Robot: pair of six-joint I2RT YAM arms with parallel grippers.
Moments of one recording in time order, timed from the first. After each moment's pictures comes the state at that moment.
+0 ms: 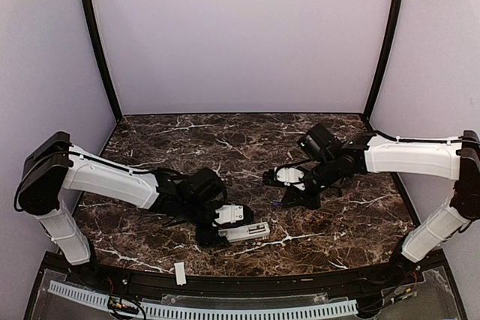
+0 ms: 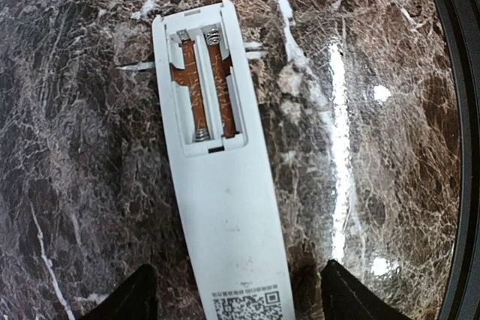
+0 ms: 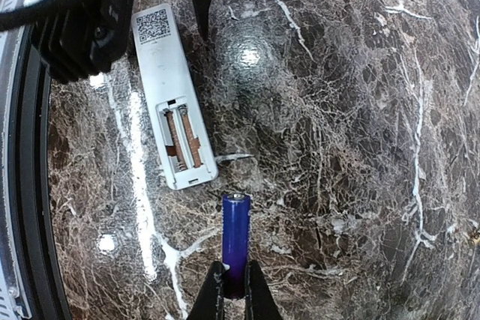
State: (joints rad) left arm -1.05 1.73 0.94 -0.29 0.18 0.47; right arm 0.81 1.48 1.01 -0.61 -0.35 -0.62
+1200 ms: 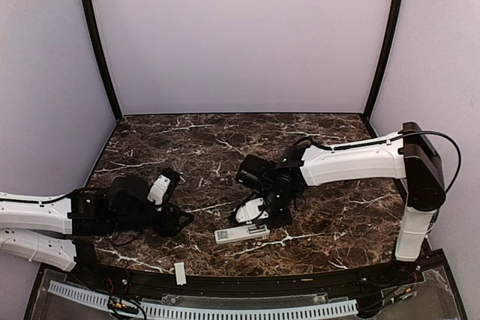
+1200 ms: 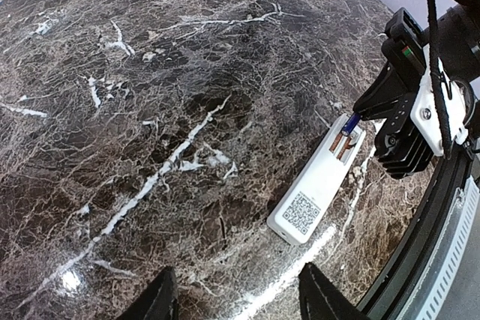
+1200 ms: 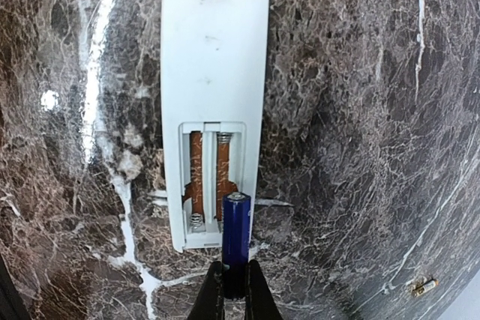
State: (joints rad) left arm -1.05 0.94 0.45 -0.16 -0.15 -0.46; right arm 1.11 1.88 1.37 -0.88 0.08 -0.75
